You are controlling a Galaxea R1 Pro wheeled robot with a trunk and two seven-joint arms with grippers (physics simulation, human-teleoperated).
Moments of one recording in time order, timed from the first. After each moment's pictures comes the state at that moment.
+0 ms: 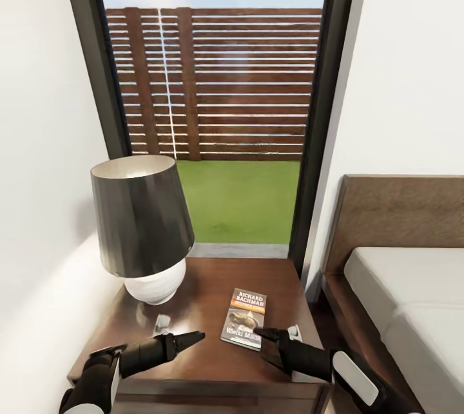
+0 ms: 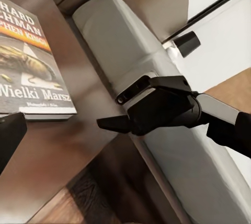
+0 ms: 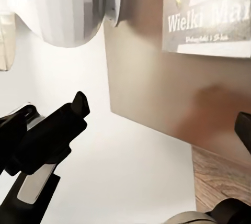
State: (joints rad) left arm -0.49 -0.13 0.74 -0.73 -0.53 0.41 -1.56; right arm -0.45 -0.18 0.44 -0.67 -1.22 0.77 0.62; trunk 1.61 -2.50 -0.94
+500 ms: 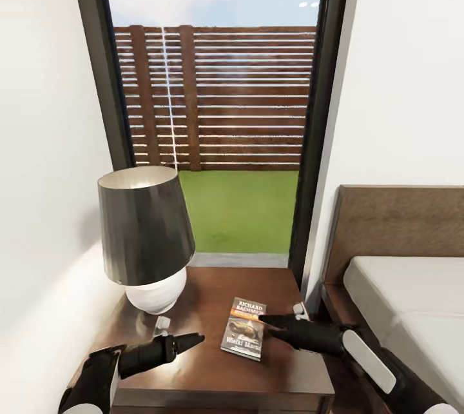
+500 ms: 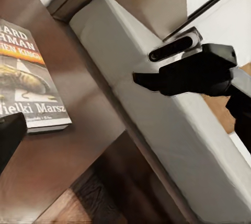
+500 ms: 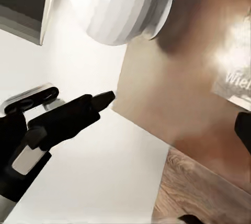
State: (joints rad) left arm -0.49 -0.12 0.74 -0.72 -0.55 0.40 -1.56; right arm -0.44 -0.29 0.45 -0.94 -1.11 0.77 0.63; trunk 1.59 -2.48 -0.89
